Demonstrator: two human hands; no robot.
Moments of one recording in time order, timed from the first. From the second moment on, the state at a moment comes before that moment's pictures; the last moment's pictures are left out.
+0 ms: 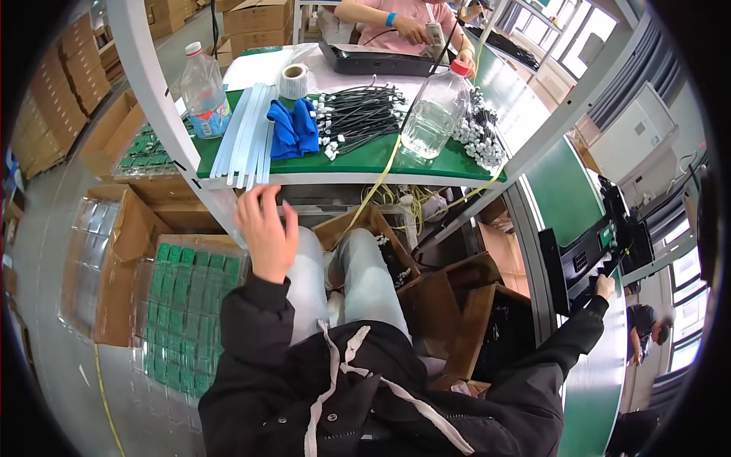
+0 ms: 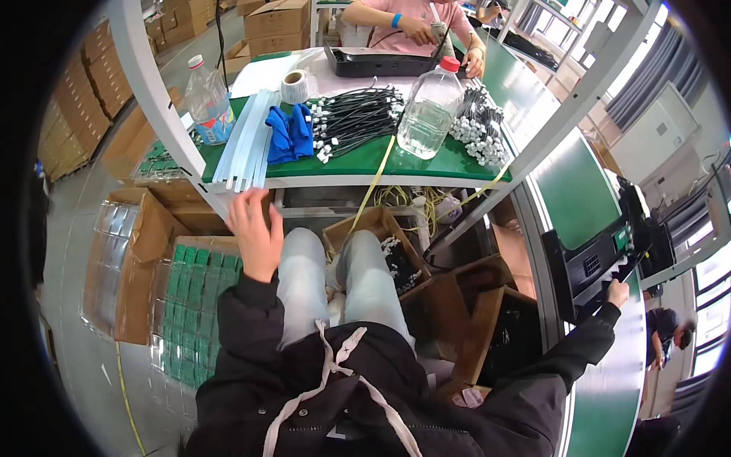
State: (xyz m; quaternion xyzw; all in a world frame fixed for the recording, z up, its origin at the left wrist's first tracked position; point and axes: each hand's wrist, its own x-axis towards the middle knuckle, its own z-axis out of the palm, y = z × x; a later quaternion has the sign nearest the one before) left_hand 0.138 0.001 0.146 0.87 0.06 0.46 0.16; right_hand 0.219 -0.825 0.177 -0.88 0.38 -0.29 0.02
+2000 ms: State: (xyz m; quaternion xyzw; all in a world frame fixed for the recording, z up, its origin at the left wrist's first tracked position) left_hand 0.148 -0.144 0.159 0.78 -0.43 0.27 0.37; right_hand 0.165 -0.319 0.146 -0.57 0.00 0.00 0.82
